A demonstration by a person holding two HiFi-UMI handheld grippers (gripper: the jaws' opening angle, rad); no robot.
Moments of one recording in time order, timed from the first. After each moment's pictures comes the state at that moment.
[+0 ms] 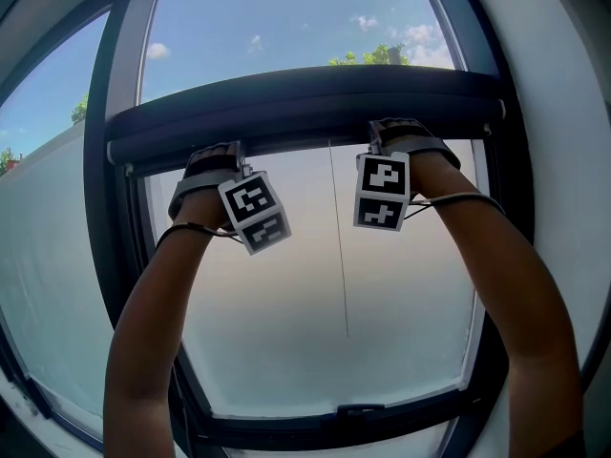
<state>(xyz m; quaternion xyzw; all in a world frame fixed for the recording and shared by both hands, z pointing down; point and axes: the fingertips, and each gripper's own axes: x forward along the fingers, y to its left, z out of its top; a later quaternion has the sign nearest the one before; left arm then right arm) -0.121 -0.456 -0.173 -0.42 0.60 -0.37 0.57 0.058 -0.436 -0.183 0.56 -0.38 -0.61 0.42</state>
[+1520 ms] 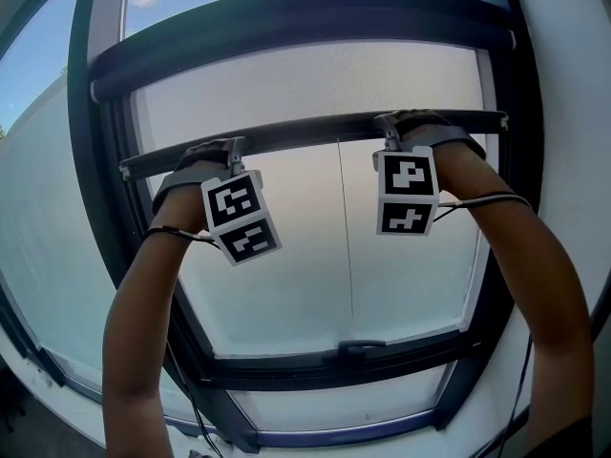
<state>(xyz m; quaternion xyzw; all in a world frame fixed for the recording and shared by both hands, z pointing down) -0.117 -0.438 -0.028 -0.51 0.50 -0.45 0.54 0.061 -0.423 -0.041 0.48 -0.45 -0.57 0.49</state>
